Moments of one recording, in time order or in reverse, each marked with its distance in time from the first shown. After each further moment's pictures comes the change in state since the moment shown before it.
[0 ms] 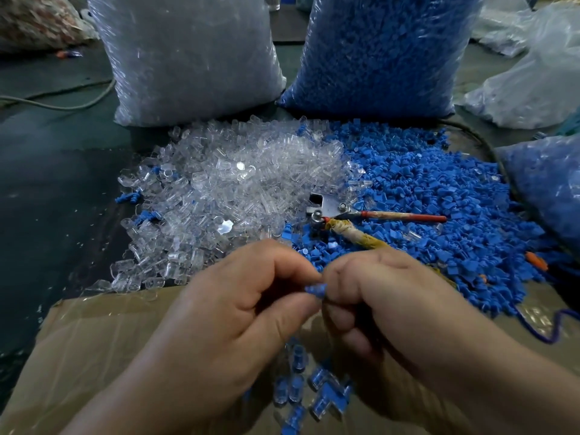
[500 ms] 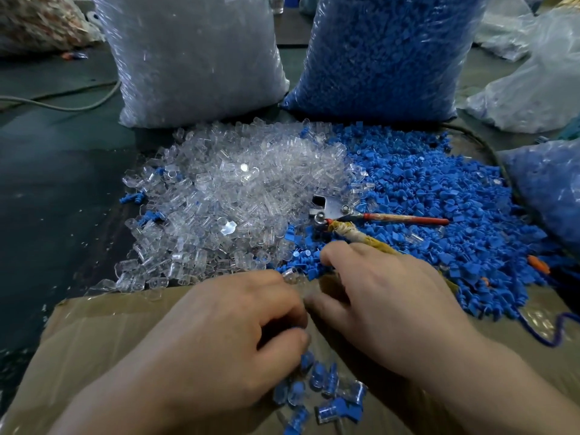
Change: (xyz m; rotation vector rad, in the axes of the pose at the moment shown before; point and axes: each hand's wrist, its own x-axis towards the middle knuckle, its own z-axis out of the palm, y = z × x) left_hand 0.002 -0.004 -0.005 0.415 -0.241 -0.042; right_hand 0.019 0.029 0.000 -1.056 0.289 -0.235
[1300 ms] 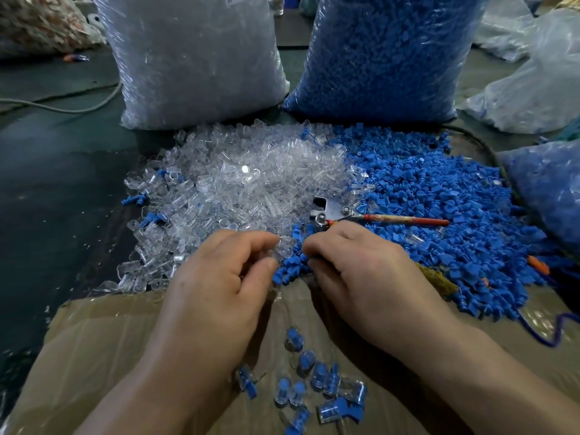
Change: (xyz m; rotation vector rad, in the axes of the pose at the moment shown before) left_hand 0.006 -0.011 0.020 -0.170 0.497 -0.315; right_hand 0.016 -0.001 0.002 0.258 0.070 -0.054
